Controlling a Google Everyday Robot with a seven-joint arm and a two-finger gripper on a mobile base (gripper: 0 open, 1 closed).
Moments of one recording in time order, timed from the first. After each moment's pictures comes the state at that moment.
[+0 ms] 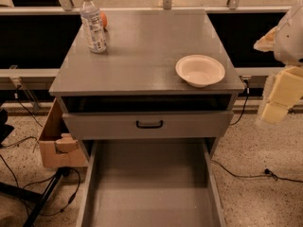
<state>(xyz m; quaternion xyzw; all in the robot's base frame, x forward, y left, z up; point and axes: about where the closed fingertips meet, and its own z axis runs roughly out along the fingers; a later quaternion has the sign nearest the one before) 0.438 -0.217 0.976 -0.60 0.78 -0.03 0.16</state>
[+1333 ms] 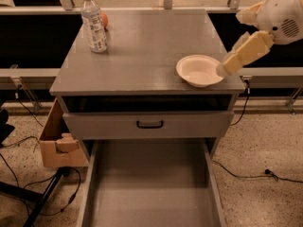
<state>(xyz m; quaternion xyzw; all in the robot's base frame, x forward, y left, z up) 0.550 -0.185 0.999 -0.52 0.75 0.10 0.39</state>
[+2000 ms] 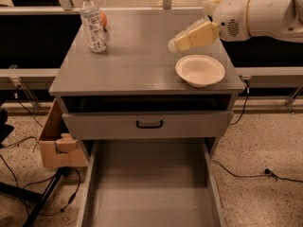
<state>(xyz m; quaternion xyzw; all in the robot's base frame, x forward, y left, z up) 0.622 -0.103 1.012 -0.43 0.70 0.20 0.53</state>
